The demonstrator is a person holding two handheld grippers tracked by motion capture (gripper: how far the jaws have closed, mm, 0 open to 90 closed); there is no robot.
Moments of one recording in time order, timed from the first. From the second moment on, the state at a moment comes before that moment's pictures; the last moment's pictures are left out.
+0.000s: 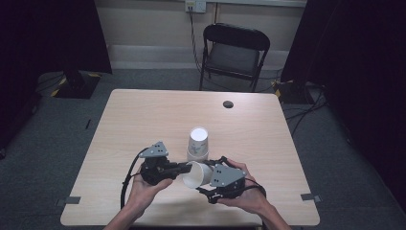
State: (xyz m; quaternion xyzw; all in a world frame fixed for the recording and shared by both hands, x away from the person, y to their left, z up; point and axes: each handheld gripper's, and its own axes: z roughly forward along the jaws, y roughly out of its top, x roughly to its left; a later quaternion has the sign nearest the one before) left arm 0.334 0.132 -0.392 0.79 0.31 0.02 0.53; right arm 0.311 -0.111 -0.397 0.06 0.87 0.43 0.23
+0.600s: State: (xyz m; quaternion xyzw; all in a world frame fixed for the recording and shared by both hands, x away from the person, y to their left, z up) left arm 0.337 0.128 -0.389 0.79 0.31 0.01 0.52; right arm 0.313 -0.106 -0.398 0.07 0.87 0.44 0.22
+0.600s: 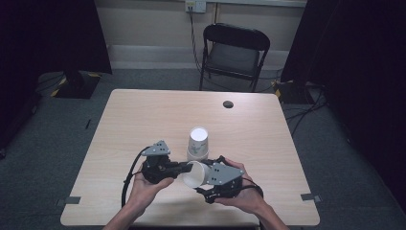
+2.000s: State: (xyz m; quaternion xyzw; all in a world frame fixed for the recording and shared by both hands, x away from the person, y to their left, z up) left arm 0.335 0.127 -0.380 0.78 0.31 0.03 0.54; right arm 0.315 -0.111 -0.403 0.09 0.87 0.43 0.22
